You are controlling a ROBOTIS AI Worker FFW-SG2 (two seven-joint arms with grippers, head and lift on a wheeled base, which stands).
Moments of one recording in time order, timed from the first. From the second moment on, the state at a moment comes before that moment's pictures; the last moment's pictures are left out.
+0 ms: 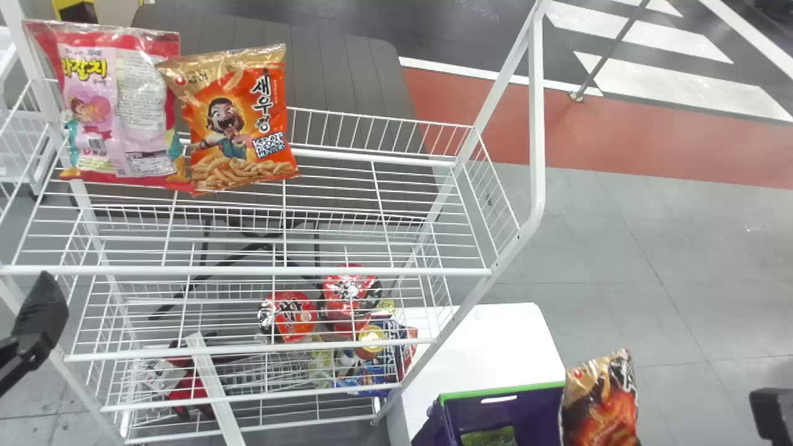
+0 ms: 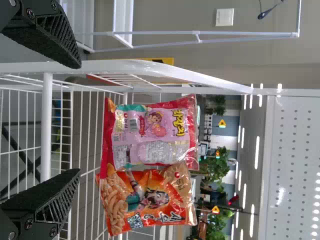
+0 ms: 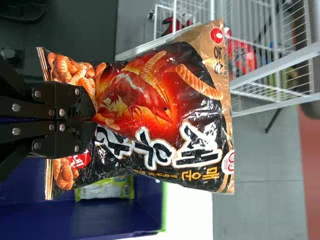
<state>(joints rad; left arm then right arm) 0.70 0.18 0.01 -2.19 0.19 0.09 0.05 0.56 -0.05 -0.89 -2.03 0.48 0.76 1.36</state>
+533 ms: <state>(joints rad) 0.70 0.18 0.00 -2.18 0.18 0.10 0.03 0.43 0.00 -0.85 -2.43 0.39 1.11 1.36</state>
